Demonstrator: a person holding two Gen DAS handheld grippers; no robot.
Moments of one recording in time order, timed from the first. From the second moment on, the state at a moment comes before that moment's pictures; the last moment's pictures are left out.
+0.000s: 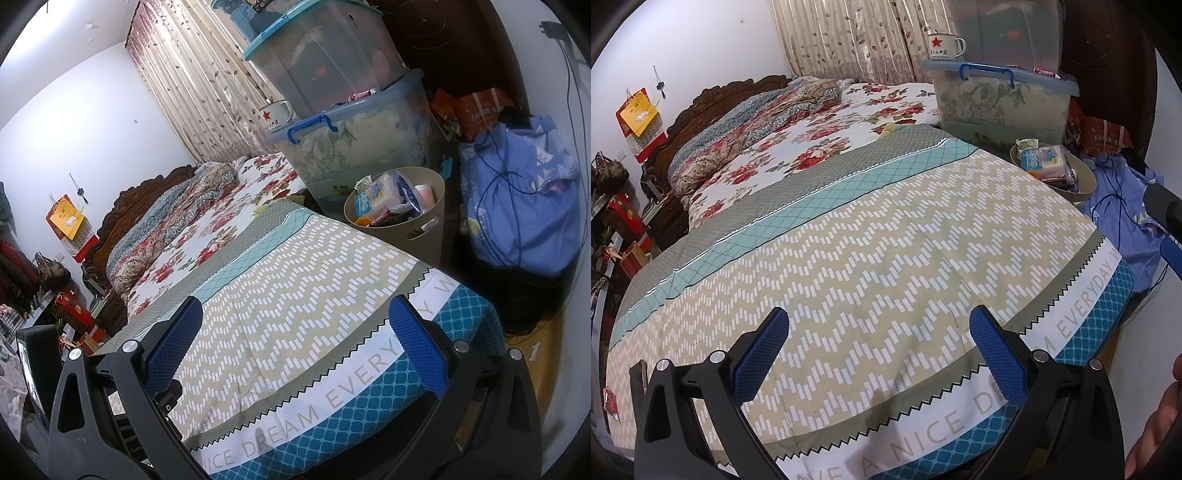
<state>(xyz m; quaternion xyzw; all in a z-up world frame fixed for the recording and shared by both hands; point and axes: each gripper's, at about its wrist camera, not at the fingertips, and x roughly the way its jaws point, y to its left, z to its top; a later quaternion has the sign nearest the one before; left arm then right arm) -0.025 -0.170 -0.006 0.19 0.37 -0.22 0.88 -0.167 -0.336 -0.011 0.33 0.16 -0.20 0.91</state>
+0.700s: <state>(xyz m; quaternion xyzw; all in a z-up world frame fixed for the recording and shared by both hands) -0.026 -0.170 -0.006 0.19 0.37 -0.22 0.88 -0.167 -0.336 -0.011 0.33 0.16 -0.20 0.91</state>
